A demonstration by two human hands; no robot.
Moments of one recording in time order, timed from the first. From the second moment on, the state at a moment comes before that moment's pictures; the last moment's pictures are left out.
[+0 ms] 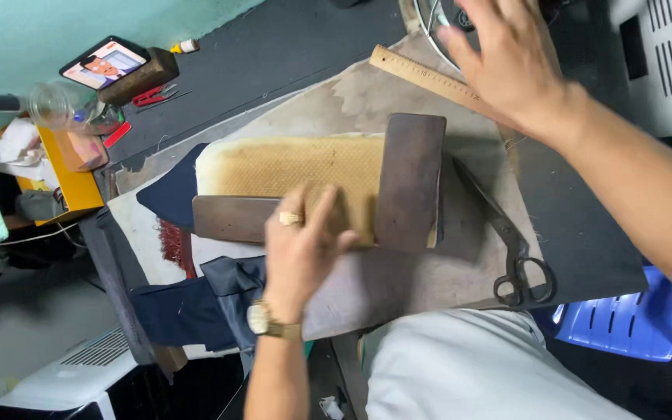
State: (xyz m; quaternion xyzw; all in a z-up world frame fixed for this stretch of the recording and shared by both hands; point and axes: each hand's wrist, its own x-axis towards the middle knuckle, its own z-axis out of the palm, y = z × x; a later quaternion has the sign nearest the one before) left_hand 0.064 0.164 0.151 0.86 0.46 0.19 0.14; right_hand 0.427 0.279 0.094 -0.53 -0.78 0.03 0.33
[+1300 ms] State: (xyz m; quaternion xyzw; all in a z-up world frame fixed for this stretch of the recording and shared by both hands) left_hand 0.074 0.186 0.118 0.83 0.55 0.11 0.03; right_hand 0.285 0.152 0.073 -0.58 -0.79 -0.11 0.18
